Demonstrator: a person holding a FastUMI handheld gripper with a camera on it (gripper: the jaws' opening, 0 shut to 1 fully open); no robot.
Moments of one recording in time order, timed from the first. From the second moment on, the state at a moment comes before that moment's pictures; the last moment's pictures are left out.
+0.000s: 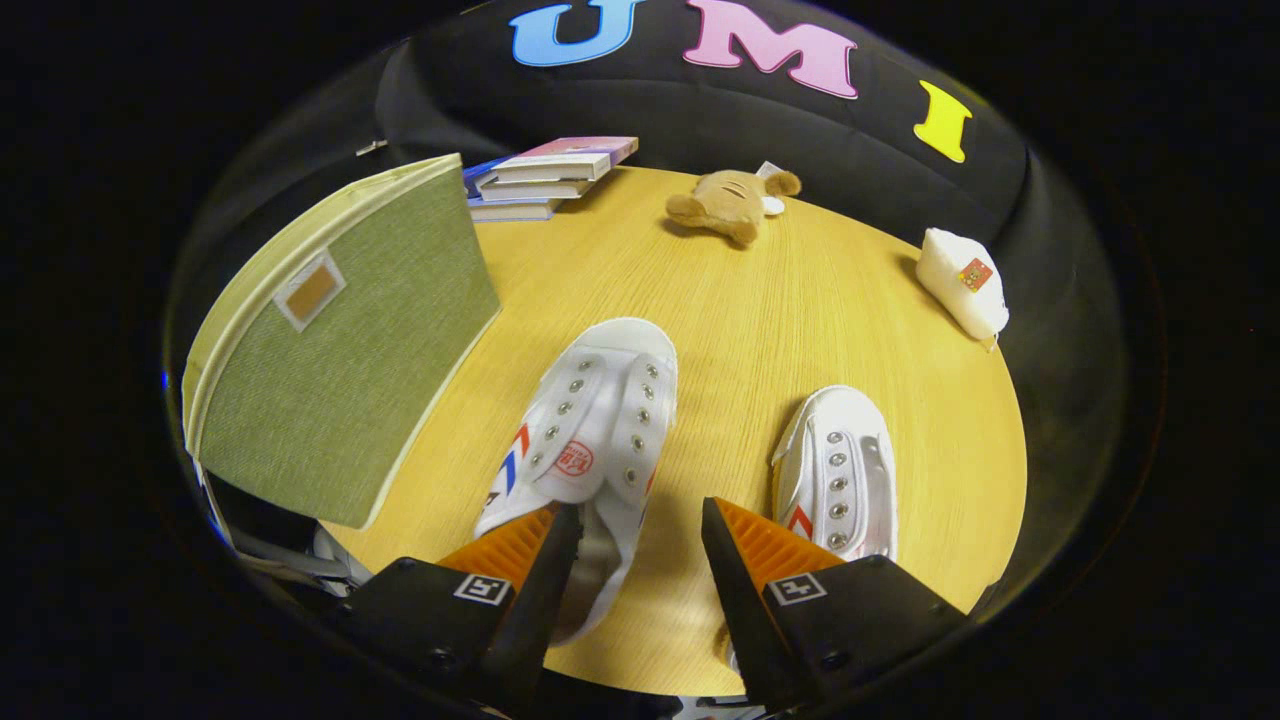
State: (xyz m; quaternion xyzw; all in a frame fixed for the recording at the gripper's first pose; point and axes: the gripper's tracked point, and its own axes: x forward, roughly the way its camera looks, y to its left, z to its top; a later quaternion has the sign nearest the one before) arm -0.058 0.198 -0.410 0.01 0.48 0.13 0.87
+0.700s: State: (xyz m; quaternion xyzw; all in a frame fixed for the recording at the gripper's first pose) arm -0.028 0.205 -0.394 0.09 0.46 0.09 0.88
